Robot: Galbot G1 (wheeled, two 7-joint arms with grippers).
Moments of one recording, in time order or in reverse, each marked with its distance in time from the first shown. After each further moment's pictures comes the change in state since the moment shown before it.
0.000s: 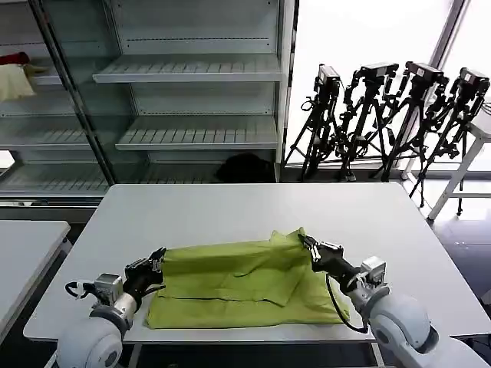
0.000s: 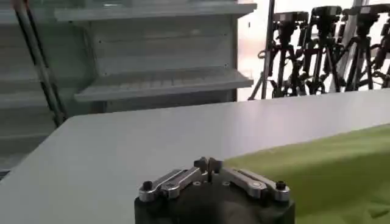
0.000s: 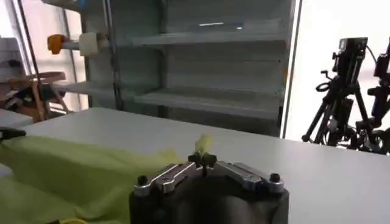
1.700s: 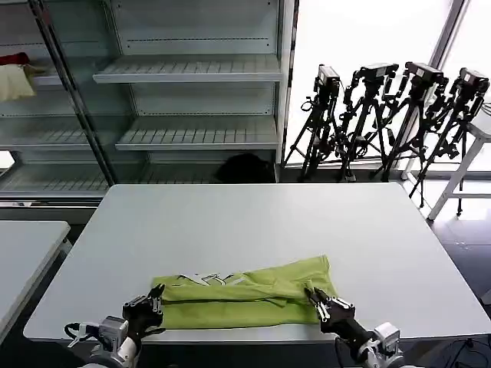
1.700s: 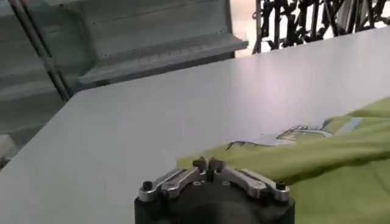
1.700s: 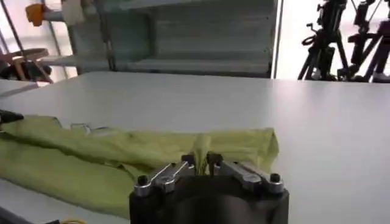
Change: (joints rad) left arm 0.222 -0.022 0.006 -0.076 0.203 0.018 0.013; right arm -0.404 0.017 0.093 0.128 -0.074 0.067 0.155
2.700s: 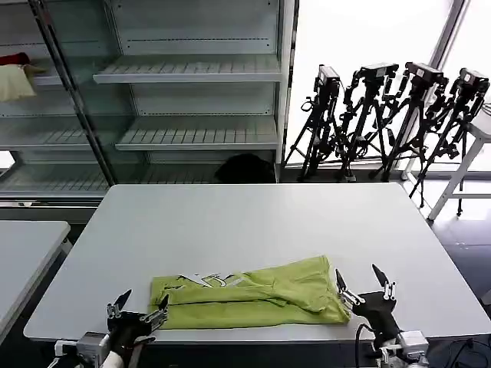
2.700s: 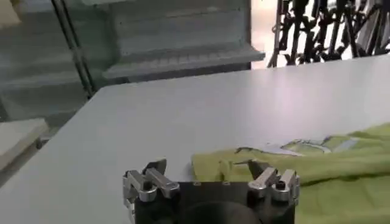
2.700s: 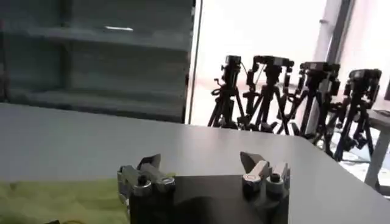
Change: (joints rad) left arm 0.134 -0.091 -0.081 -0.108 -0.089 -0.066 -0.070; right arm -0.132 0.059 0.139 0.027 -0.207 0.178 0.206
